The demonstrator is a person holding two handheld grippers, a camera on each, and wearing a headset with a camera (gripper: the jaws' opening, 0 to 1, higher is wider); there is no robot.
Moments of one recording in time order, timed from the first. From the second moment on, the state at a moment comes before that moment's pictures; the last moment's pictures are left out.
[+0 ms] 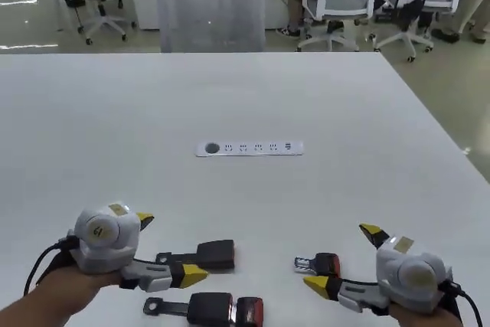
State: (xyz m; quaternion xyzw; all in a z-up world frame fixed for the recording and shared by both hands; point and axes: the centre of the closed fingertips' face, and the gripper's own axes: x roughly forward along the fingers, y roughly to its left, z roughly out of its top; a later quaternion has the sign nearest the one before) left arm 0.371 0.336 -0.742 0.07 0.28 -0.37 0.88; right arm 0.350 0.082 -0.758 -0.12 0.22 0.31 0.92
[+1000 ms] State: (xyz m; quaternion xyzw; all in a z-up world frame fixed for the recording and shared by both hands) left arm 0.263 0.421 -0.713 0.03 0.23 -0.31 0.92; right arm 0.254 0.090 -0.728 -0.11 0.17 0.30 0.93
